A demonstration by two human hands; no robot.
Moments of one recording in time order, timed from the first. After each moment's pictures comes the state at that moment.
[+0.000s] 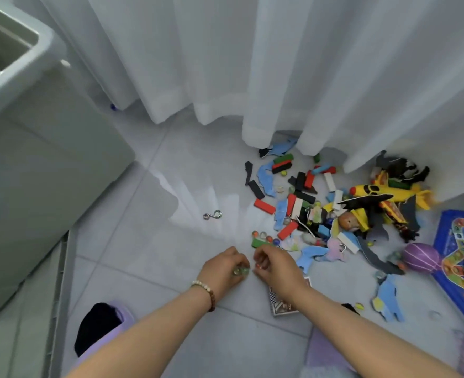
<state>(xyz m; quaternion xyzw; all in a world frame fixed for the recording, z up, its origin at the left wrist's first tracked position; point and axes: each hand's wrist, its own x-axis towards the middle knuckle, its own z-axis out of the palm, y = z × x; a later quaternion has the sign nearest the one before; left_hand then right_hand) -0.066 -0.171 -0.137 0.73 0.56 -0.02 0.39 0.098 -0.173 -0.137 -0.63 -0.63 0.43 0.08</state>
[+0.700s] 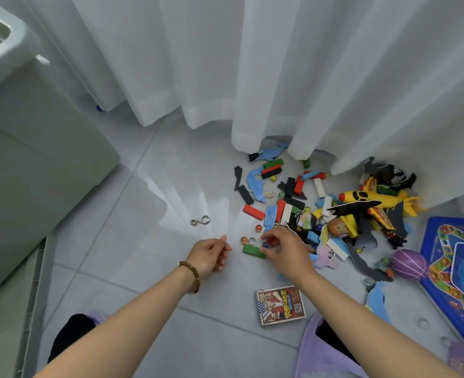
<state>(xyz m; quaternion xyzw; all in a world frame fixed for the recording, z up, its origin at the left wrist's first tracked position) -0.056 -0.133 -0.125 0.26 0.65 0.24 0.67 0.132 -0.133 -0.128 -0.67 -0.63 0.36 0.13</state>
